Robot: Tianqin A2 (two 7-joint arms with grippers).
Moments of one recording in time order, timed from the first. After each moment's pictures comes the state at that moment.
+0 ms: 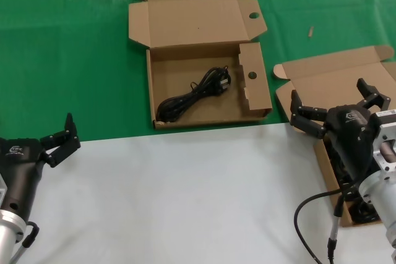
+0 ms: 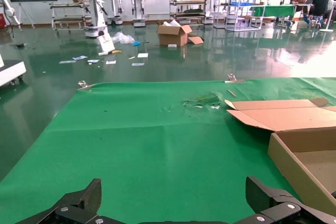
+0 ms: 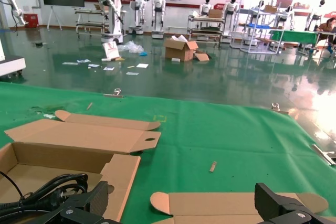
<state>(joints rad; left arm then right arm) 0.00 -0.30 1.60 -1.60 -1.80 0.00 0.00 0.03 0.31 -1.61 1.60 1.78 -0.03 0.01</state>
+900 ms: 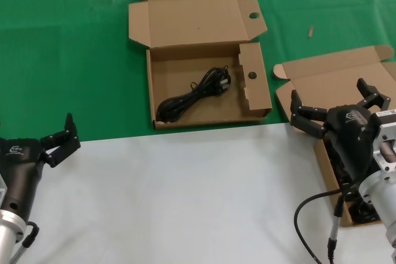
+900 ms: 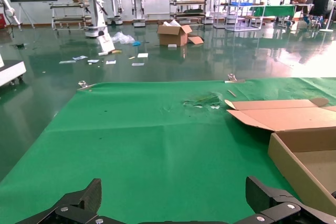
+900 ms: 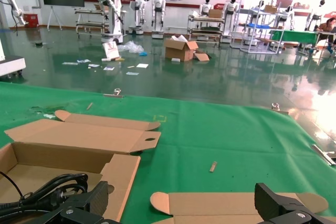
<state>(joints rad) 0.00 -0.30 1.60 -1.60 -1.80 0.00 0.00 0.03 0.31 -1.61 1.60 1.78 -0.03 0.01</state>
